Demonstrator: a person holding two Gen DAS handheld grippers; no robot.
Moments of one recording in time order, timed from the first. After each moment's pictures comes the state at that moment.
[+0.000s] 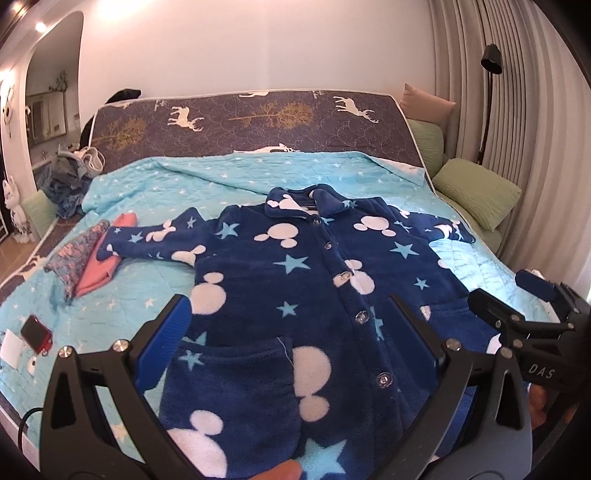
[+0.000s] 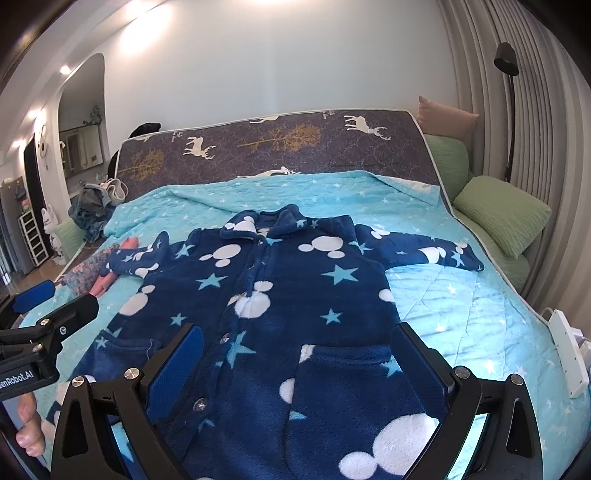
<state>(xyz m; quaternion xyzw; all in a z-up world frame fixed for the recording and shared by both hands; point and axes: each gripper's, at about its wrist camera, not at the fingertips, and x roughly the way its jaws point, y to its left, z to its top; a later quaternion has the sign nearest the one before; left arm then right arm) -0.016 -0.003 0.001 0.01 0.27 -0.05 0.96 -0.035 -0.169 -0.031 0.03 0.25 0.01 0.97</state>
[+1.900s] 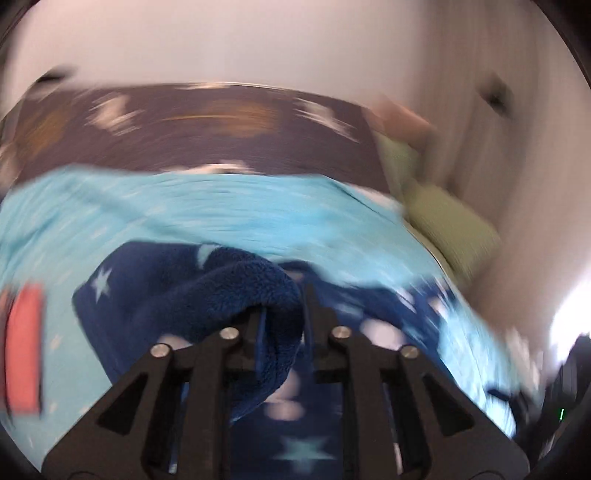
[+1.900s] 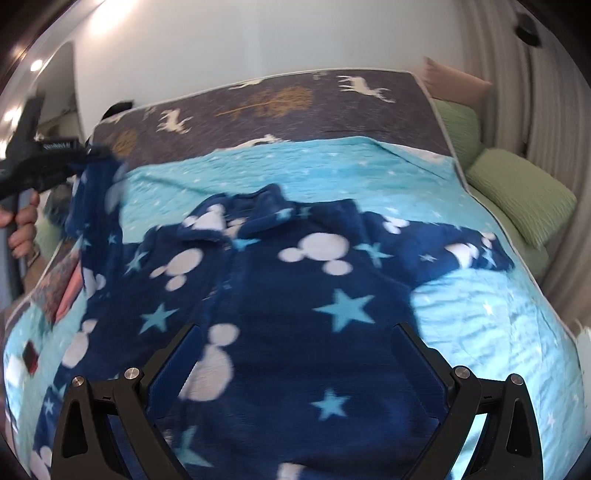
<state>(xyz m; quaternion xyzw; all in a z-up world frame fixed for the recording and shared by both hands) 0.265 -0.026 0.063 -0.01 0.29 -0.23 0.93 0.117 -0.197 -0.052 0.05 0.32 -0.01 0.95</state>
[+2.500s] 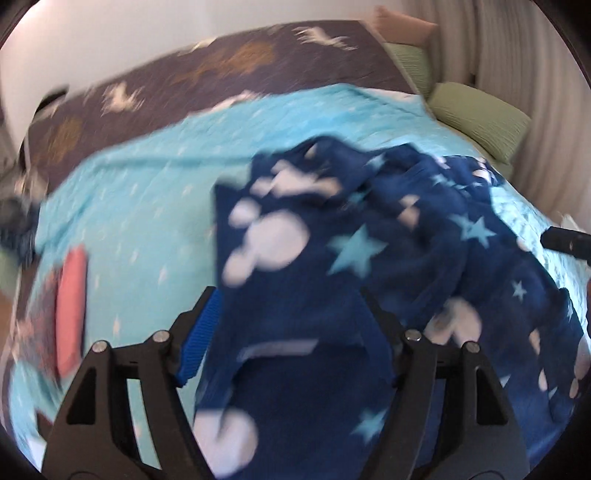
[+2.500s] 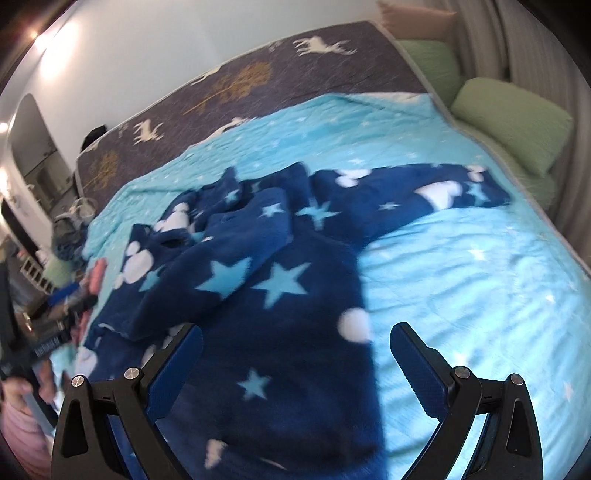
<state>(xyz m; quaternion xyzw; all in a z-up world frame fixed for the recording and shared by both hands) 0.203 0.005 -0.039 0.10 0.38 -0.11 0.91 0.127 -0.278 -0.070 0.16 0.39 0.03 0.91</state>
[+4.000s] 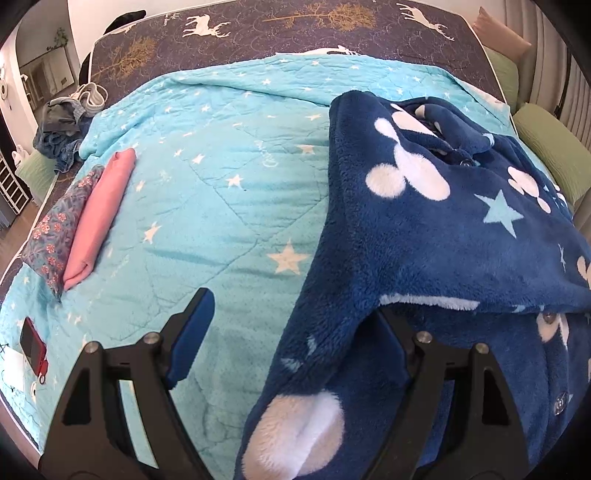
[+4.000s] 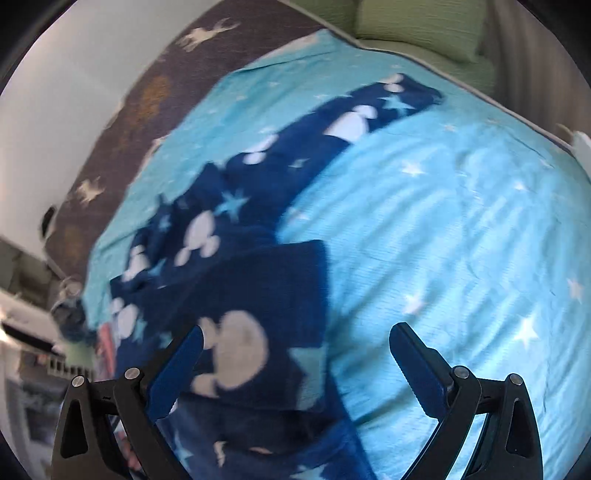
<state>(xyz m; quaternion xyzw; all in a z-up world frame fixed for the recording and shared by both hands) 0.212 0.058 -0.103 0.03 0.43 0.03 0.90 0.102 -0.374 -0.082 0.34 0.45 -0.04 0.83</state>
